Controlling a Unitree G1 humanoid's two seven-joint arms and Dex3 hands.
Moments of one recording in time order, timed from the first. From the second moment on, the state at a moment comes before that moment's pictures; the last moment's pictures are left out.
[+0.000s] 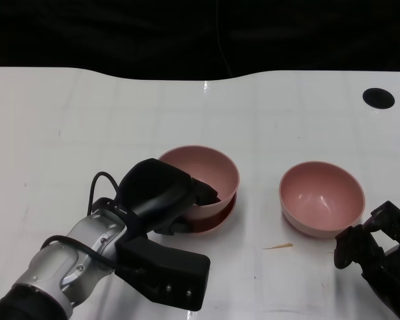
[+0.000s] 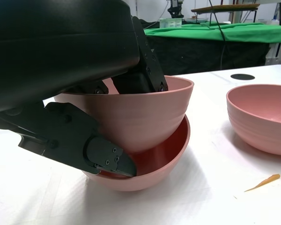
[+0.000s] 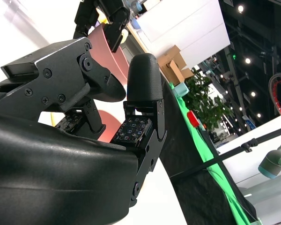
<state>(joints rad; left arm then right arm) -0.49 0.27 -0.54 0.48 0.86 -0.32 0.16 0.04 0.08 -0.28 0.24 0.60 -0.02 0.54</state>
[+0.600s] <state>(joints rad) -0.45 0.28 -0.55 0.40 0.87 -0.25 0.14 0.04 0.08 -0.28 0.24 0.60 -0.02 0.53</state>
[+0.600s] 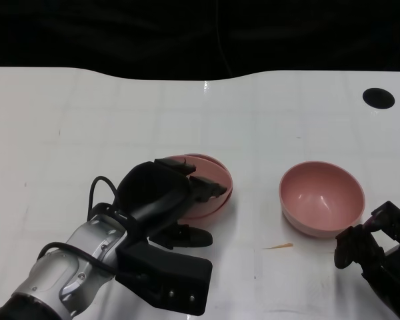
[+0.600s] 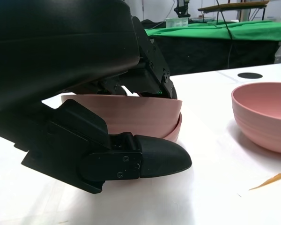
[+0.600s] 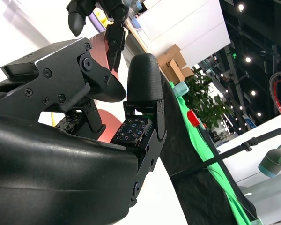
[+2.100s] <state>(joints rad) -0.39 0.31 -0.54 0.33 0.87 -0.26 0.17 0.04 0.07 -0.28 0.24 0.61 -0.01 0.54</state>
